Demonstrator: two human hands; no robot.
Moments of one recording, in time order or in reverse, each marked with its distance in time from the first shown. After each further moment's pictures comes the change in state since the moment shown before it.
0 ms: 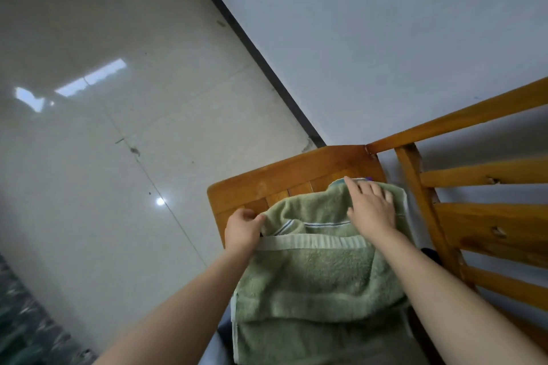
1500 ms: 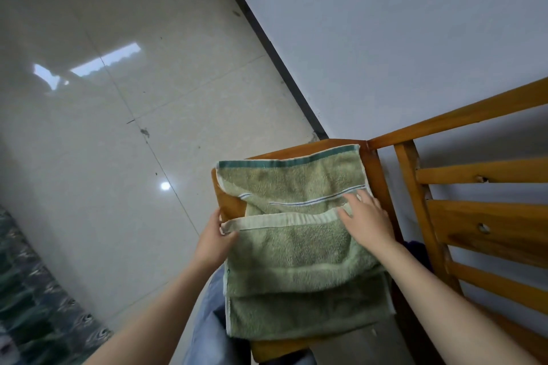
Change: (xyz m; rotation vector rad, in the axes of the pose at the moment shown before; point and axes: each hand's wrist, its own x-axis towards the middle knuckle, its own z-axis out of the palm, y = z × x) left_hand -0.038 -0.045 -0.042 0.010 -0.094 0.111; right_hand -0.031 0.008 0.000 0.211 -0.114 -0.065
